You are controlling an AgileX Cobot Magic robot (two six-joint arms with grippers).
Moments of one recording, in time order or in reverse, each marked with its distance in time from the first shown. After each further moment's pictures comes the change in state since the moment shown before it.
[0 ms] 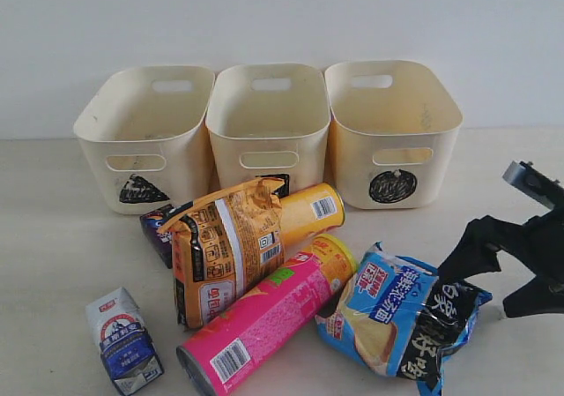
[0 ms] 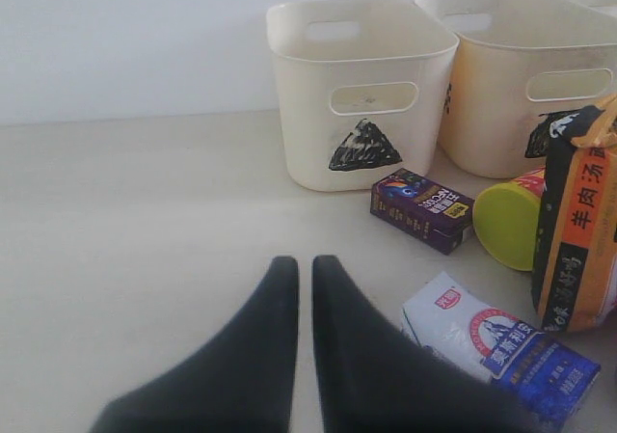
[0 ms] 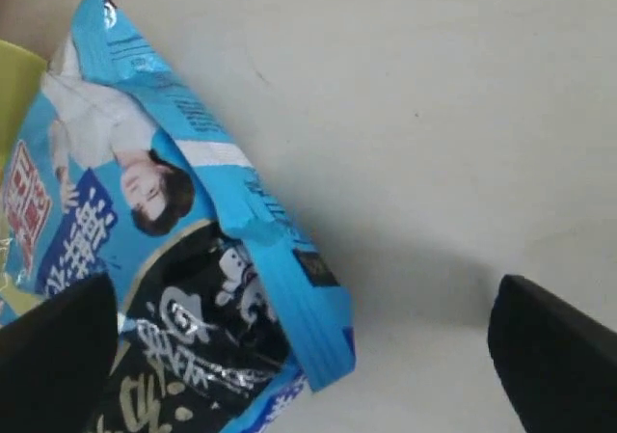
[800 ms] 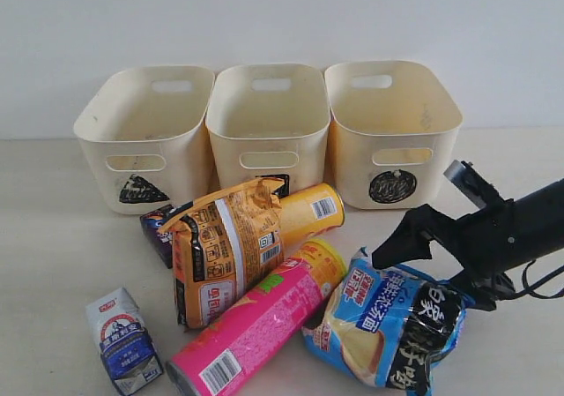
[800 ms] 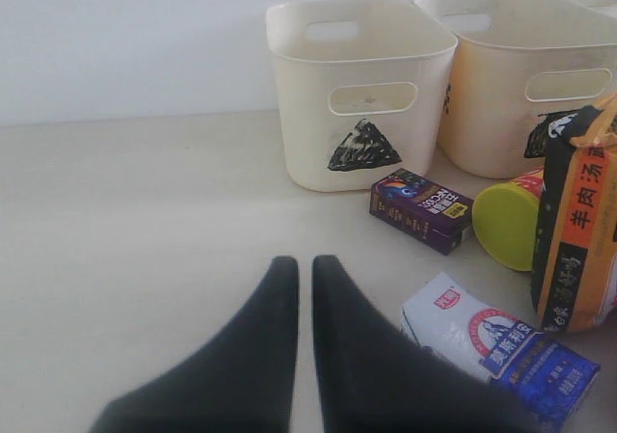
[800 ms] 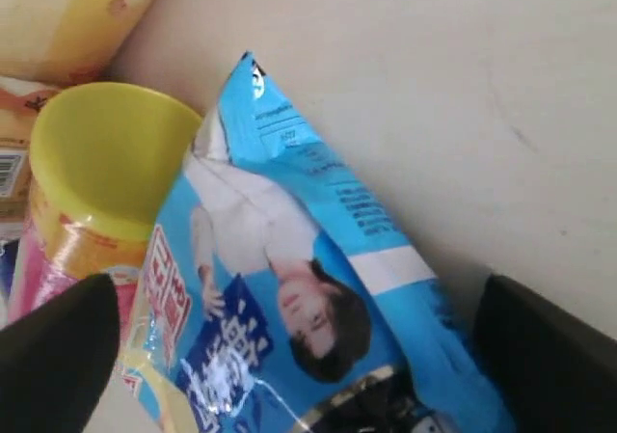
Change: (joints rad) left arm 0.000 0.000 0.000 0.000 0.000 0.000; right arm 0.152 0.129 -0.028 0.239 0.026 -0.064
